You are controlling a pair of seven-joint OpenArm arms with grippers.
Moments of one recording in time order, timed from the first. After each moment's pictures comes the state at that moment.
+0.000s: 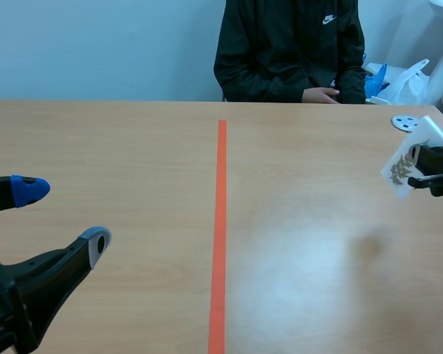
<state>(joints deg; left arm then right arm) 48.0 -32.4 -8.2 118.2 -21.8 -27.4 -9.7 -3.8 22.2 19.0 74.9 16.9 35.0 -1.9</state>
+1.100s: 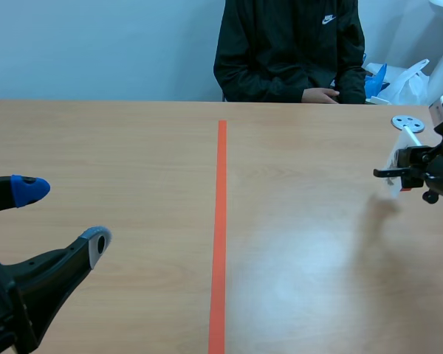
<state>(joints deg) 47.9 -32.4 -8.2 118.2 -21.8 -27.4 -9.7 15.9 20.1 9.4 47.1 4.0 20.6 5.5</state>
